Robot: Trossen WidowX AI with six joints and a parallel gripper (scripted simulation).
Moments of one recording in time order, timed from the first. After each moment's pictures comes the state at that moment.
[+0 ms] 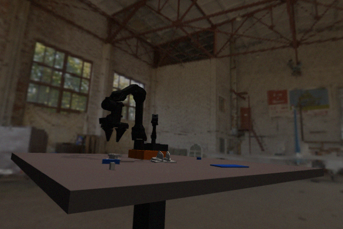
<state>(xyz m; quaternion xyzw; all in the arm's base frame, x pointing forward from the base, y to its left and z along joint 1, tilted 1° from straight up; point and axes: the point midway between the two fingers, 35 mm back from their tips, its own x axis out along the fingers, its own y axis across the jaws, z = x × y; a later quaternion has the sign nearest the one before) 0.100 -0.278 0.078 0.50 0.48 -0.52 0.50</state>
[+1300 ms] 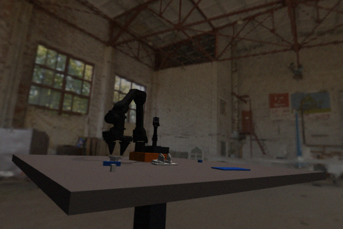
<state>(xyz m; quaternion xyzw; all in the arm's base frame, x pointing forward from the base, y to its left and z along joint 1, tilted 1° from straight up) 0.114 -0.265 0.020 0.50 0.50 -0.50 0.50</state>
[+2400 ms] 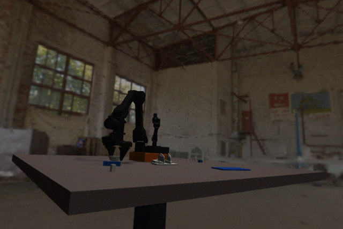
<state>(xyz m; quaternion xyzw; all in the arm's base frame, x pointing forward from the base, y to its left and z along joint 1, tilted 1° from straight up) 0.114 -0.263 -0.007 0.50 0.50 -0.50 0.50</state>
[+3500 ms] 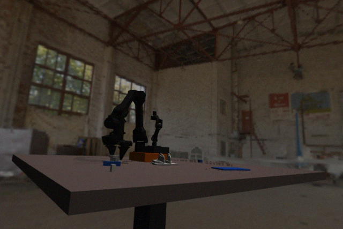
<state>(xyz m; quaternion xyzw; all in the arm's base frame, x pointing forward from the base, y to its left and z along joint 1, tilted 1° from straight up) 0.113 -0.262 -0.003 0.50 0.50 -0.50 0.50</state>
